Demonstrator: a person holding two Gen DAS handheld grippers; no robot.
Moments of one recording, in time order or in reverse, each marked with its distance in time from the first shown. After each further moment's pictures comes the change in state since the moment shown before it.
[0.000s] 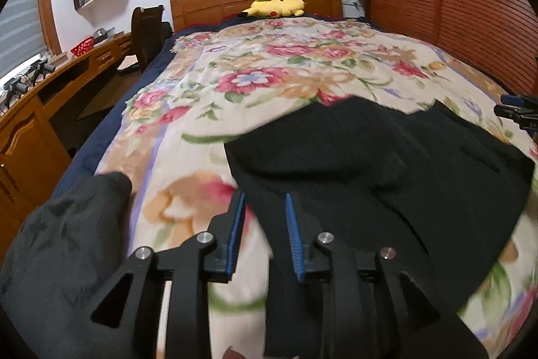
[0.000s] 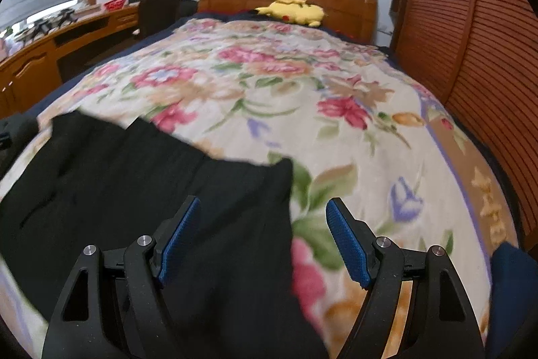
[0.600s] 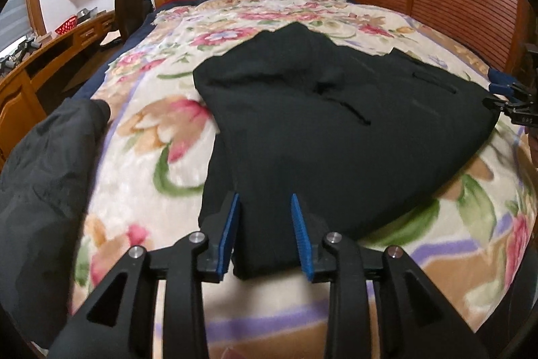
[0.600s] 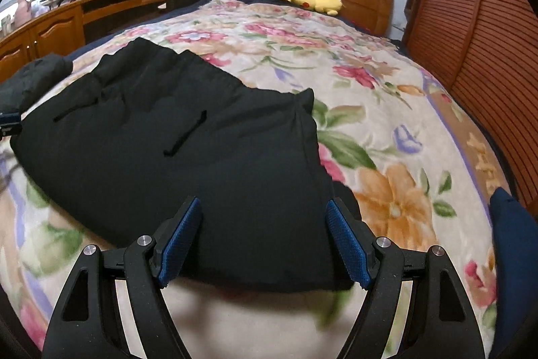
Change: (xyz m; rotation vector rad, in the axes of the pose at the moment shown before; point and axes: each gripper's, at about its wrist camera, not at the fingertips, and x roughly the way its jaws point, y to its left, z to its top) left arm -0.035 -0.038 -0.091 0.006 0.096 -0.074; right arm -0.046 0.023 -0.095 -0.057 0.049 0.018
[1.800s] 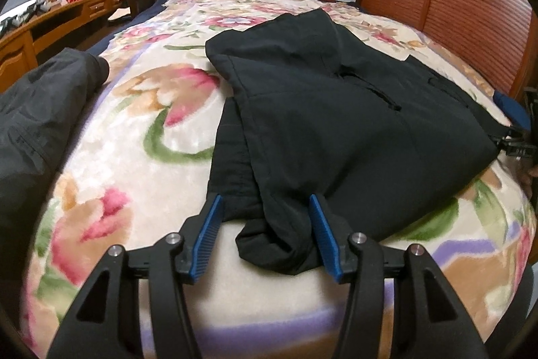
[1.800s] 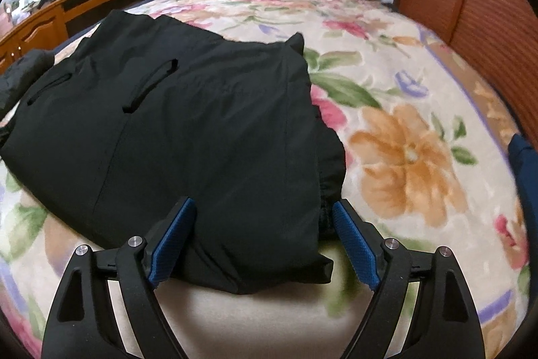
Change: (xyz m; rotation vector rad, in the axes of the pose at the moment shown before) left arm 0.027 0.019 -0.024 -0.110 -0.015 -0.039; right arm 0.039 -0.020 -0.035 0.108 0.122 0.039
